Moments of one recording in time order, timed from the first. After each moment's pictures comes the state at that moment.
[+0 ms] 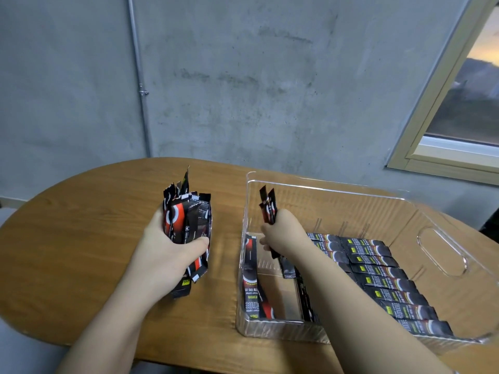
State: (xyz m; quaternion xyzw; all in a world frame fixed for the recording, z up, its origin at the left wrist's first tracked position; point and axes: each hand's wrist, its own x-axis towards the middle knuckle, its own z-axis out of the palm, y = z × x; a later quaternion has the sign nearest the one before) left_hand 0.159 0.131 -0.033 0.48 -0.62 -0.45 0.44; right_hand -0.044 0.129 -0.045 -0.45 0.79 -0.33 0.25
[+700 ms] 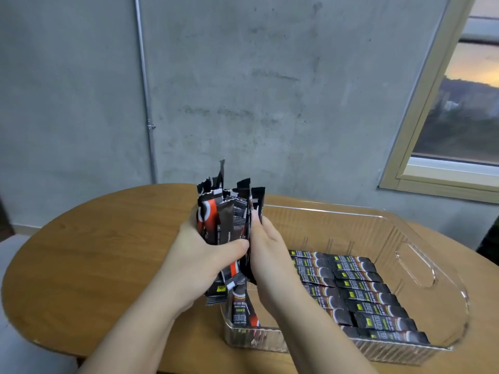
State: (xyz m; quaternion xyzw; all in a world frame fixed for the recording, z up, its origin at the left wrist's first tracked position) left_hand 0.124 0.181 0.020 0.32 -0.65 -0.50 0.47; right_hand 0.016 0.202 0.000 -0.44 0.56 -0.61 0.34
